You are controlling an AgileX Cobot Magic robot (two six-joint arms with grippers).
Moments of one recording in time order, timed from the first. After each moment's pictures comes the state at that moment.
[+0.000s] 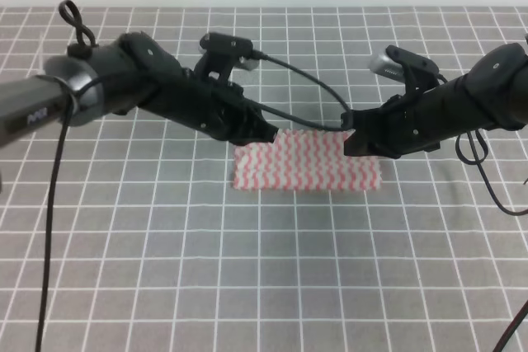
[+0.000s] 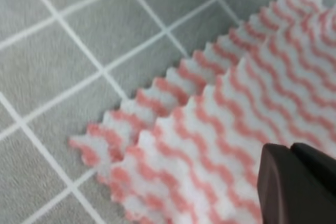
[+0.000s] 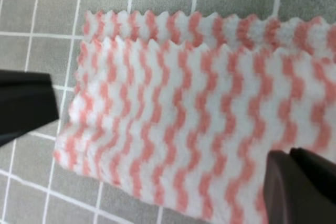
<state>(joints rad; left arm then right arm) -0.40 2.07 -1.54 -0.81 0.64 0.82 0.27 1.99 -1.36 0.87 0.62 -0.45</state>
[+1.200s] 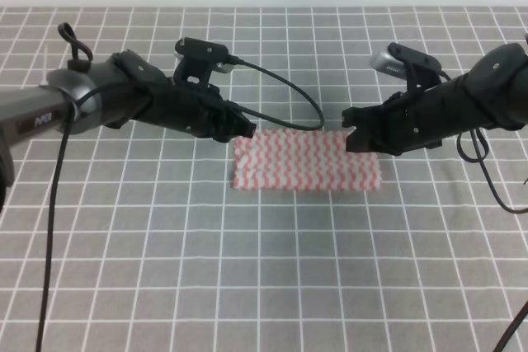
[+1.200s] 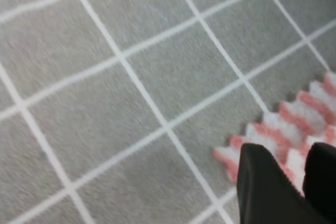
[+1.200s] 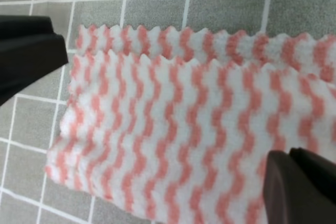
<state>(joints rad) -0.35 2.14 -1.54 -0.85 0.46 0.89 0.27 1.99 -1.36 0.86 0.59 -0.45</state>
